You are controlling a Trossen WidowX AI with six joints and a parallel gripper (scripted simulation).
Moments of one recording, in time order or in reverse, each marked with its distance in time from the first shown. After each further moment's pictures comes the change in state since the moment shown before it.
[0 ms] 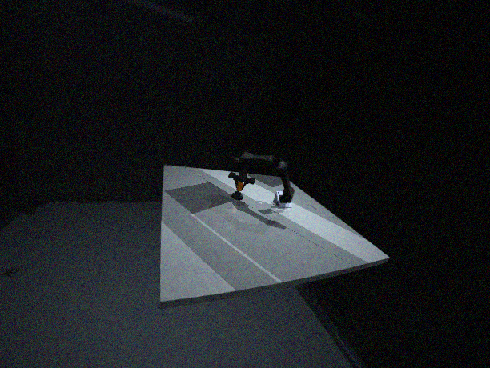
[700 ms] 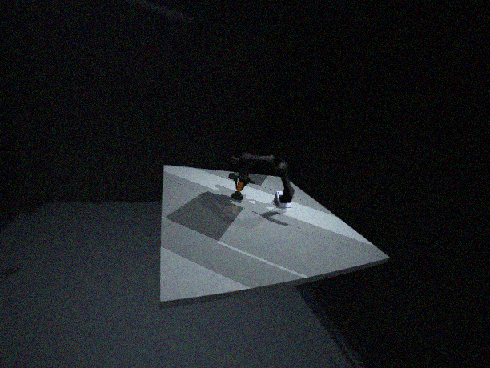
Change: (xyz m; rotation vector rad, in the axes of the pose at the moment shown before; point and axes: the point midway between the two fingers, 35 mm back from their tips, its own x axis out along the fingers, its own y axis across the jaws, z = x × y) arm 0.002 -0.001 -0.001 -0.200 0.002 -0.003
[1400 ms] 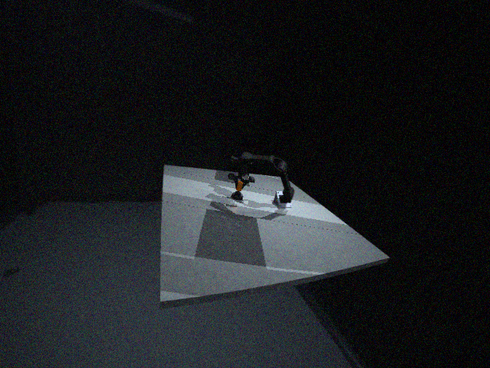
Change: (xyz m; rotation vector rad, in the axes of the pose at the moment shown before) arm -0.003 -0.002 0.001 -0.207 -0.002 0.003
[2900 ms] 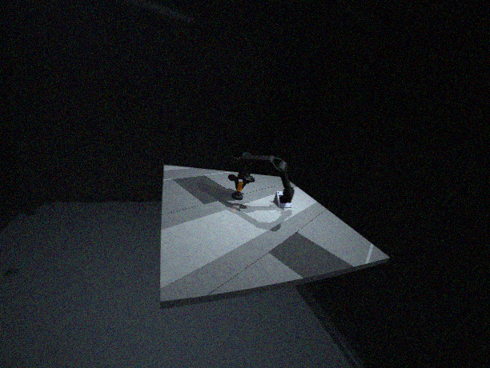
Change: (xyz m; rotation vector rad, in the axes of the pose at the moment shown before) arm 0.003 0.001 0.000 -0.214 0.003 -0.001
